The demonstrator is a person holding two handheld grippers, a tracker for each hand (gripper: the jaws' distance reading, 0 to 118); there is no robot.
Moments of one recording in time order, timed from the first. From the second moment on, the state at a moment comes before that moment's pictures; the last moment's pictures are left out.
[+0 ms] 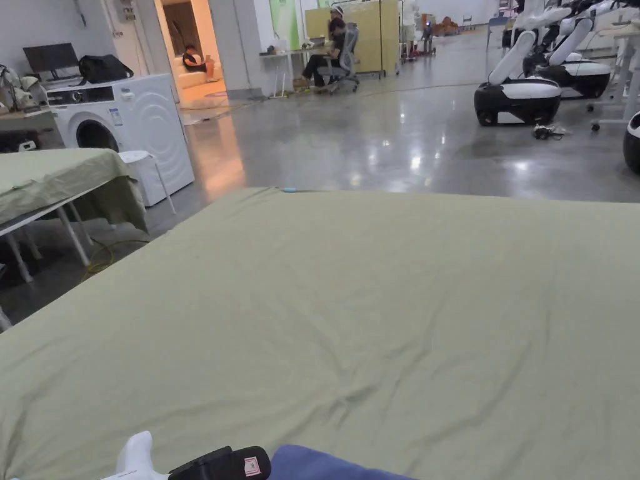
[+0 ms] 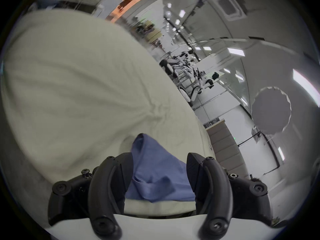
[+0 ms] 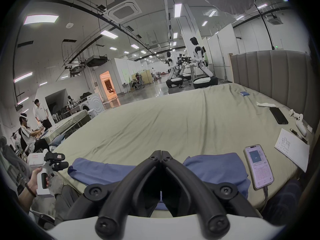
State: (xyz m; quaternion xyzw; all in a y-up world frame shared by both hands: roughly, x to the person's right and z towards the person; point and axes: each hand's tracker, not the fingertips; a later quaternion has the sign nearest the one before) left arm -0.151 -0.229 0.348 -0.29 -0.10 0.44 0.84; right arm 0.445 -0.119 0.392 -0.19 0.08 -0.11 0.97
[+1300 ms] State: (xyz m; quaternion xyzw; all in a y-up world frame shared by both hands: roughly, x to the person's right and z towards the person) left arm 0.050 -0.194 0.279 -0.31 -0.27 0.39 0.82; right arm 0.449 -0.125 0.395 -0.21 0.09 -0.17 0.96
